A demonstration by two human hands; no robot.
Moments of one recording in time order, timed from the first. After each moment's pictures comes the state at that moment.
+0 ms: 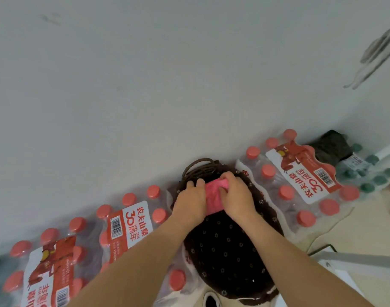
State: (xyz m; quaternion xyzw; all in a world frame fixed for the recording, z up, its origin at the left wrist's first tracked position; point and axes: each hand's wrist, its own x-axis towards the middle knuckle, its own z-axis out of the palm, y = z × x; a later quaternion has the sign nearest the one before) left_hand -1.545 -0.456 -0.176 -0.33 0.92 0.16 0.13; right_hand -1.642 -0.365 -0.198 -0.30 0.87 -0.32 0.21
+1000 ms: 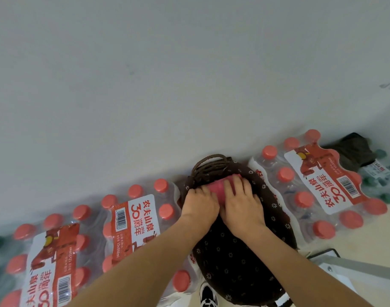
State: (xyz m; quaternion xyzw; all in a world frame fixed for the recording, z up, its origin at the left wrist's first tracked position) left_hand -1.541 -0.445 -0.183 -0.18 0.95 -0.12 0.24; right_hand -1.623 -0.359 -0.219 -0.45 0.88 -0.03 0.11
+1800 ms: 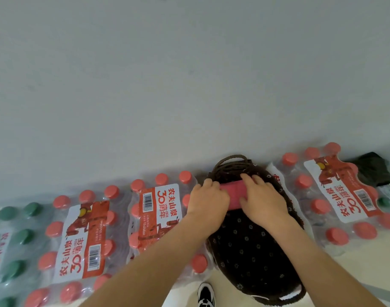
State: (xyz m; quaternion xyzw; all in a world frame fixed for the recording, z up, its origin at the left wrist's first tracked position) left_hand -1.504 -0.445 -0.129 -0.26 0.96 0.00 0.14; right_hand -1.629 -0.365 -0.153 -0.44 0.87 -0.03 0.21
